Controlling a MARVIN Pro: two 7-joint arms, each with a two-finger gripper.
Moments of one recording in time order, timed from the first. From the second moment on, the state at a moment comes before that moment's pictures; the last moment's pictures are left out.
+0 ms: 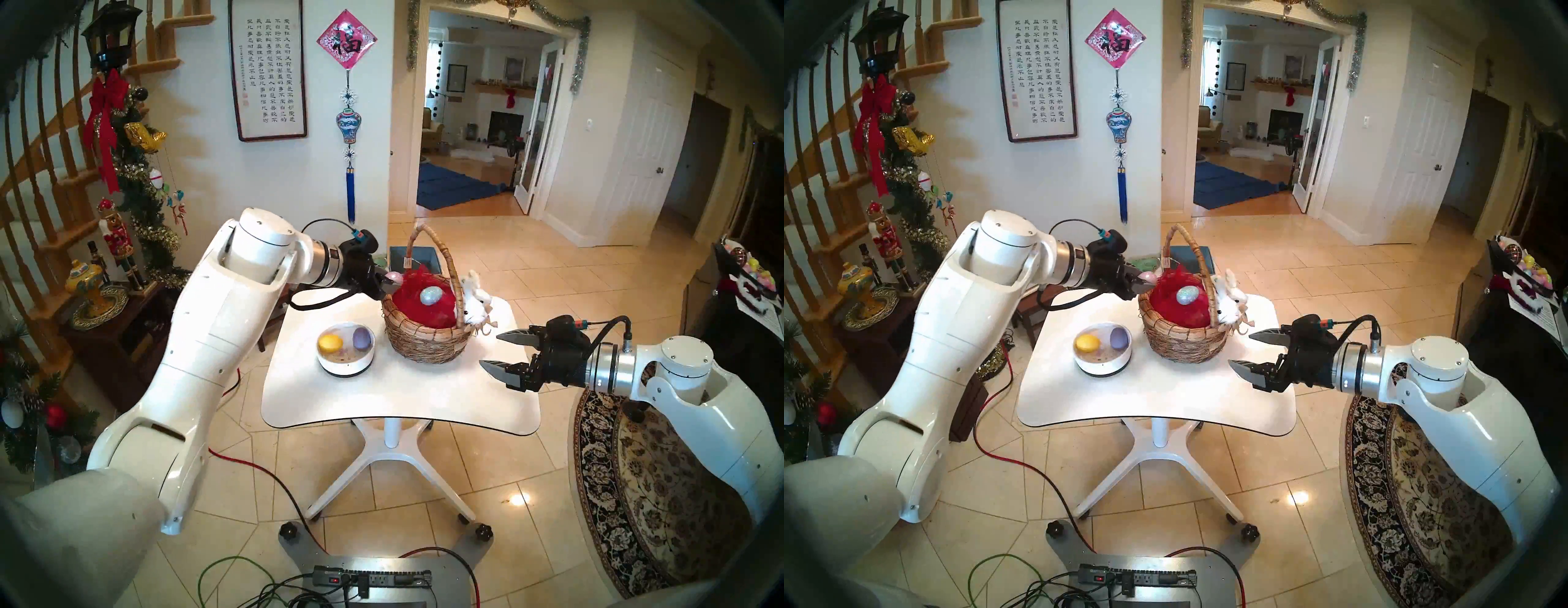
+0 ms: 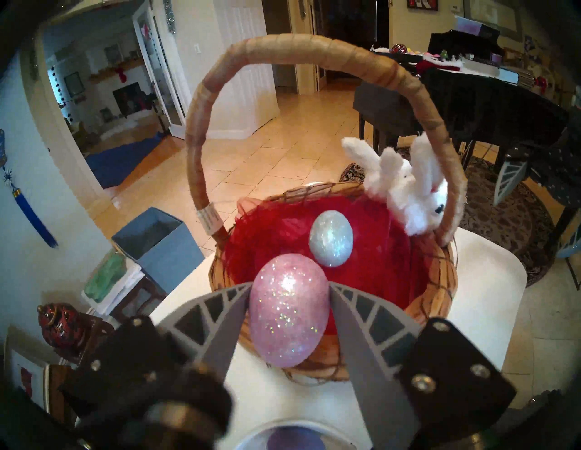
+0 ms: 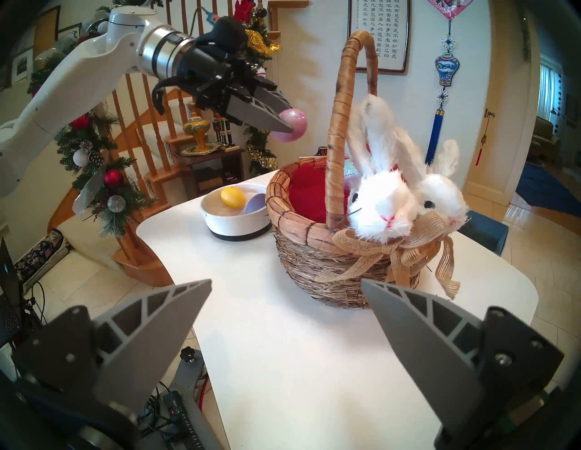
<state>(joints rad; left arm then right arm) 0.87 -1.32 -1.26 -1.37 0.16 0.67 -1.02 -1.81 -0.52 1.58 -1.85 0.81 0.22 0.70</state>
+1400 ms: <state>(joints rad) 0.58 -1.50 -1.21 -0.88 0.22 0.43 -1.12 -1.81 -0.52 1.58 -1.85 0.81 0.22 0.70</state>
